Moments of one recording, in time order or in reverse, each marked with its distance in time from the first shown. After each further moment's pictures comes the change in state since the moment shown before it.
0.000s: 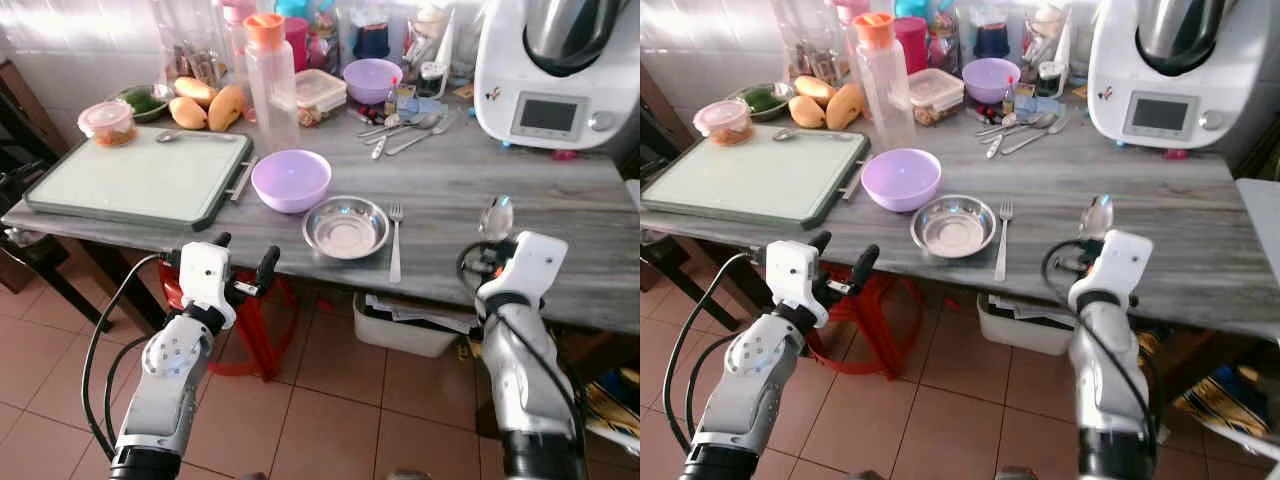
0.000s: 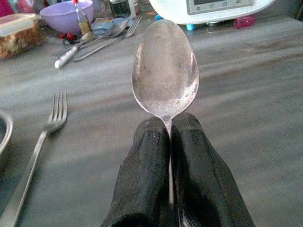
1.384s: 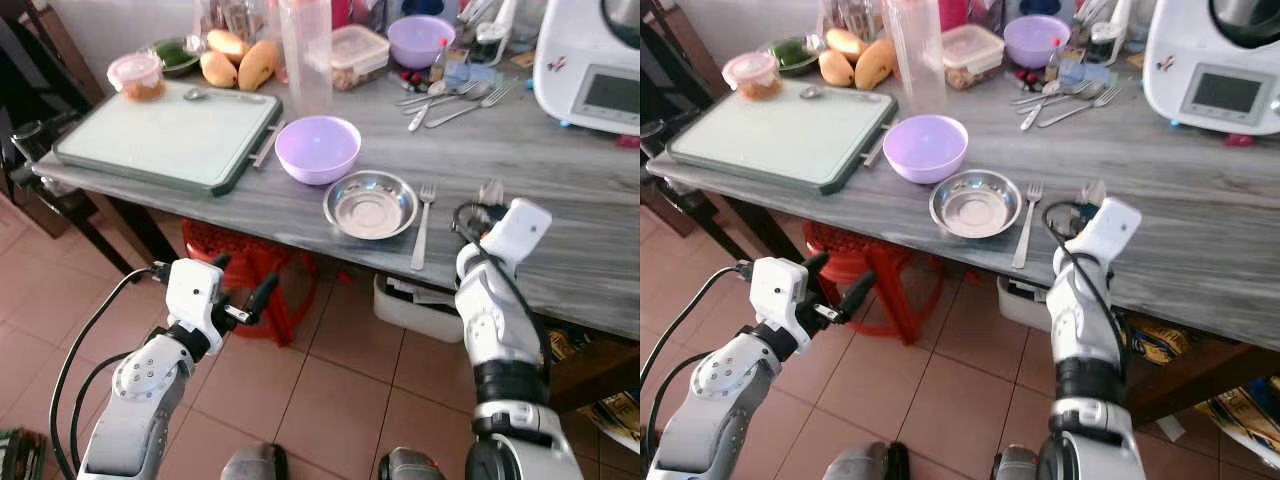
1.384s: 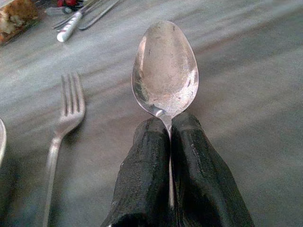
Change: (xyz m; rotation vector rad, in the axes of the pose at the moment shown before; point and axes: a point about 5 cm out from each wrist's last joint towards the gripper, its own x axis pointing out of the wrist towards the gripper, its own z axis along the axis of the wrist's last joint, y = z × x) left arm -0.033 -0.002 0.006 -0.012 0.110 -0.132; right arm 0.042 0.024 0.008 0.179 0.037 -0.079
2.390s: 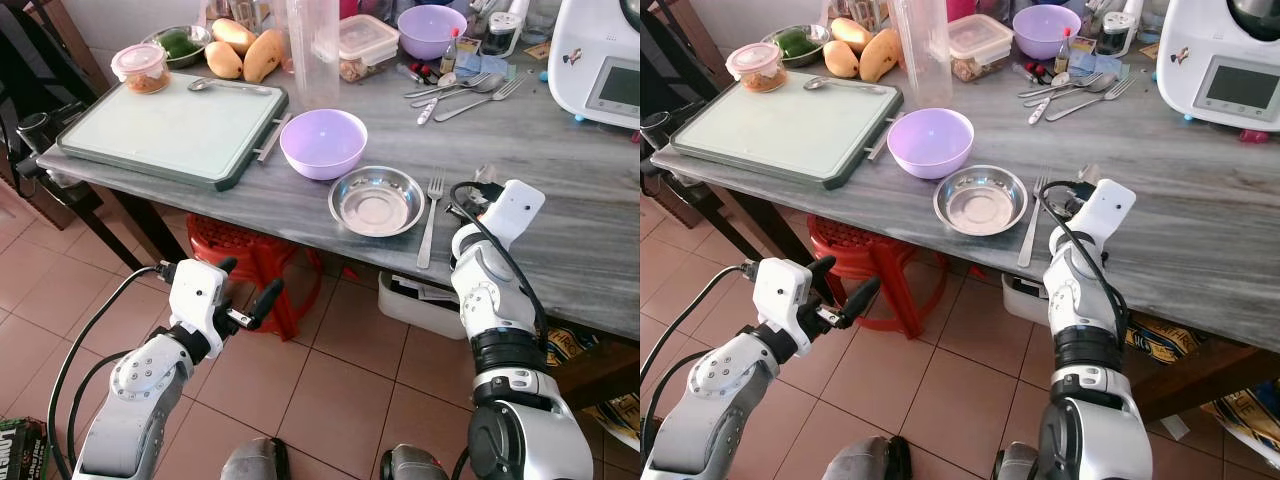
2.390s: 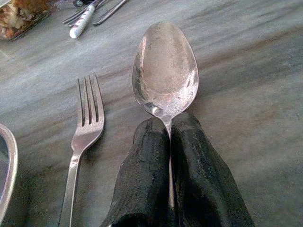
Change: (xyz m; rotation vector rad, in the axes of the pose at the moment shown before) left arm -0.001 -0.002 0.001 0.006 0.029 -0.040; right arm 0.017 0.011 0.006 0.004 0.026 0.027
